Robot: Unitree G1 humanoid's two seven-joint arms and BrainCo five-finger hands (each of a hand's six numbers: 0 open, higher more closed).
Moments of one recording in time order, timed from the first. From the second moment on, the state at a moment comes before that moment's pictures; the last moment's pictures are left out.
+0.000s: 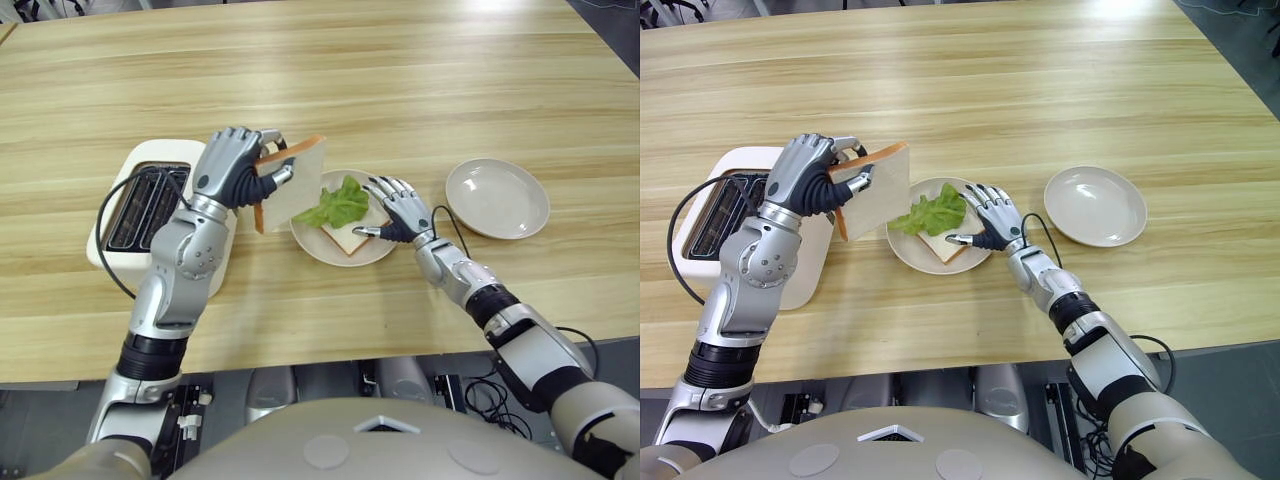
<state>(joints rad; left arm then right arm) -0.14 0.41 -0.11 -0.29 0.70 -0.07 -0.09 -0.53 -0.35 0.59 0.90 -0.86 -0.32 -0.57</state>
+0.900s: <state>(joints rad) -0.15 0.41 -0.14 -0.24 0.71 -0.08 -0.06 -0.64 -0.28 0.65 1.04 -0.87 -0.34 -0.59</state>
